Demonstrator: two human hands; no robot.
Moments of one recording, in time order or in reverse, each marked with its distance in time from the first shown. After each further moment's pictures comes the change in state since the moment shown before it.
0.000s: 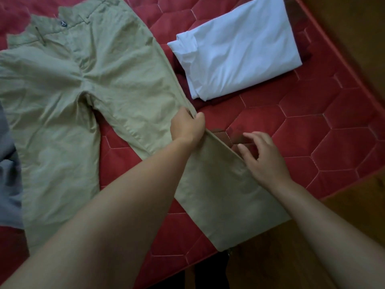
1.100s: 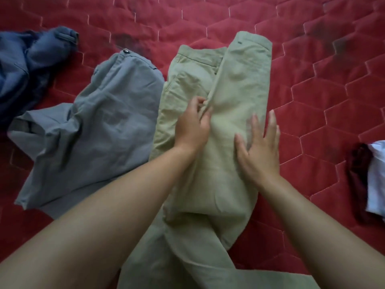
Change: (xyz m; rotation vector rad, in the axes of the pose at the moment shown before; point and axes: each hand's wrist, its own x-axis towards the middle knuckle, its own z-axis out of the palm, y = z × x) left_hand 0.213 -0.194 -0.302 -0.393 0.371 0.194; right_hand 0.156 -0.339 0.262 -0.249 -0.033 -0.265
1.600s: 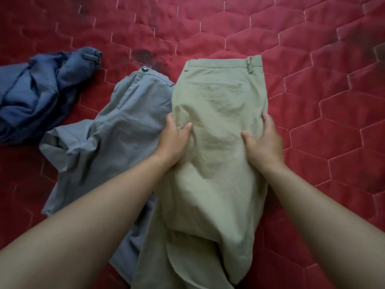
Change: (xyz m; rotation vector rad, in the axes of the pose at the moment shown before) left_hand 0.034 -0.027 -0.049 0.127 -0.109 -0.274; right_hand 0.076 -0.016 0.017 0.372 -0.034 0.138
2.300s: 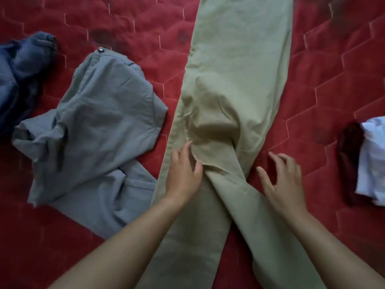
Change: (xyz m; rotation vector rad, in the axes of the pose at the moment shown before) left_hand -0.133 -0.013 0.082 0.267 -0.135 0.015; right_hand -0.124 0.117 -0.095 -0.365 -0.057 -0.005
